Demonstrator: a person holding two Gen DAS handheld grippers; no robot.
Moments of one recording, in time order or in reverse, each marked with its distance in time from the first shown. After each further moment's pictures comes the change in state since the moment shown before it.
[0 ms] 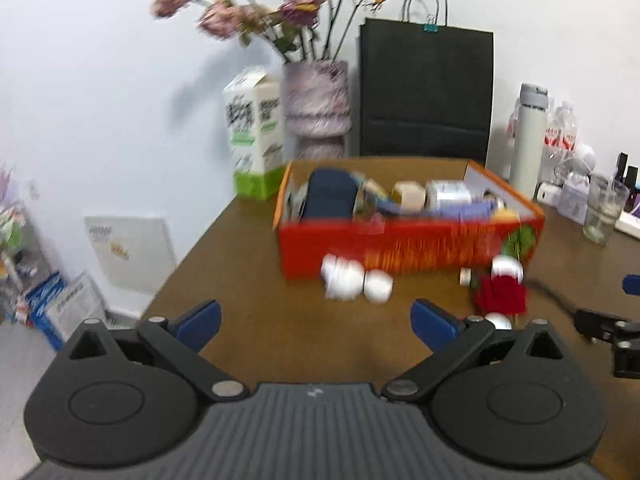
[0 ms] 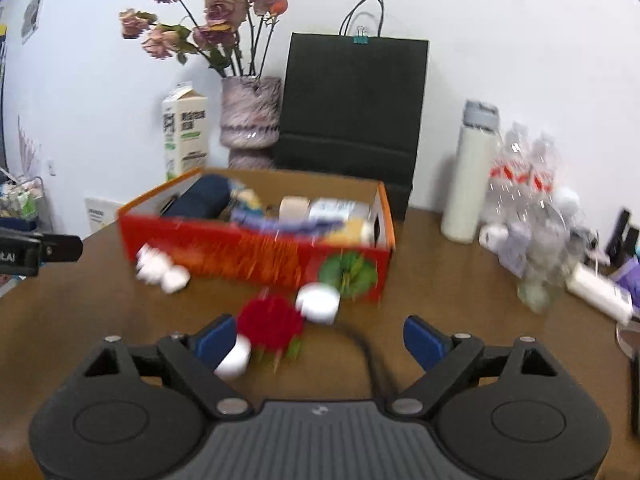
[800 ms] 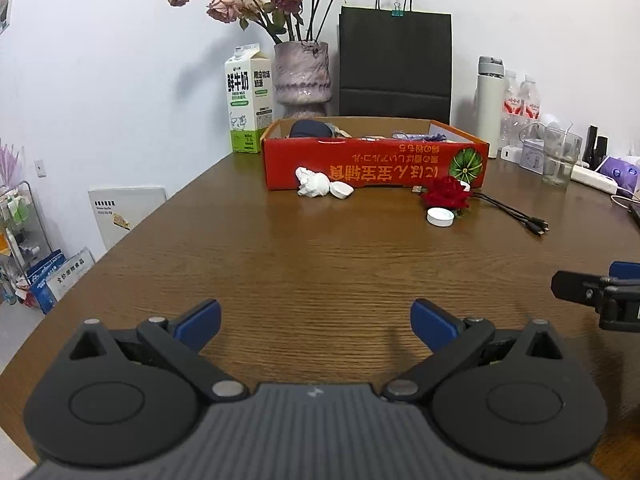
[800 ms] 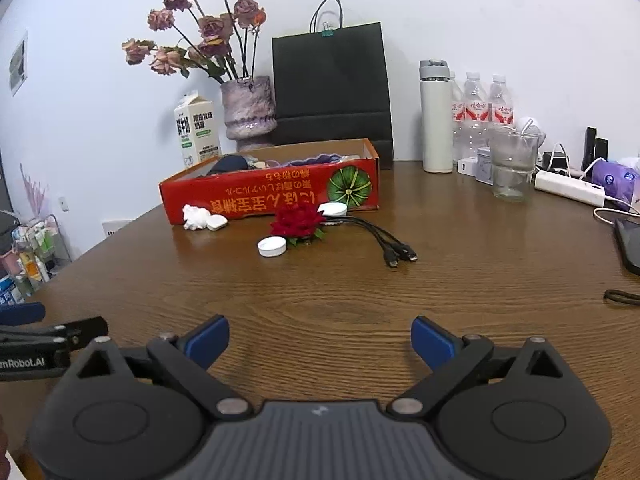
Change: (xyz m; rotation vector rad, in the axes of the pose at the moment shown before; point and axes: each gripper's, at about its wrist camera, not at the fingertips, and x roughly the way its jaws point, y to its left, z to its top) left arm -0.071 -0.026 -0.100 0.005 -0.022 -0.022; right arm -0.078 0.012 -0.095 0.164 -0.021 0.026
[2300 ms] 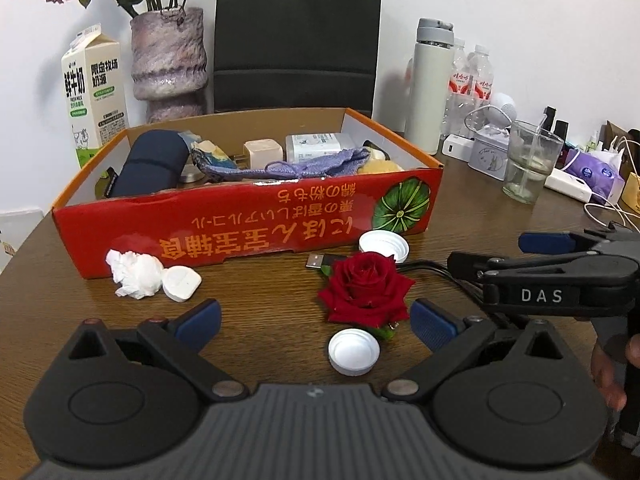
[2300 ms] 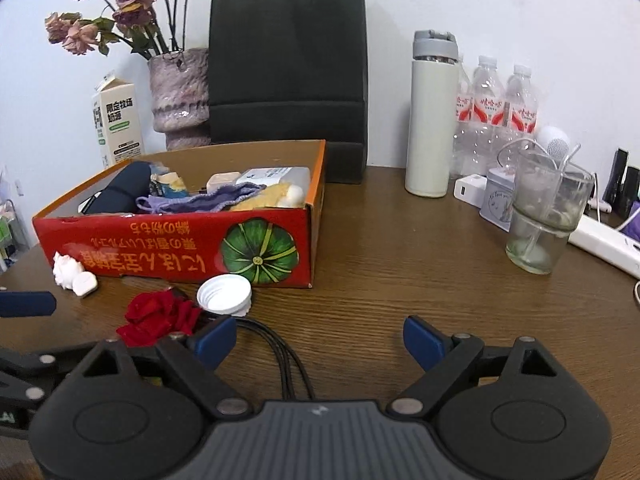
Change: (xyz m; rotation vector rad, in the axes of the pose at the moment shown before) left arm 0.168 -0.086 0.107 0.078 0.119 -0.250; right arm 0.169 -0.070 0.101 -0.042 0.085 -0.056
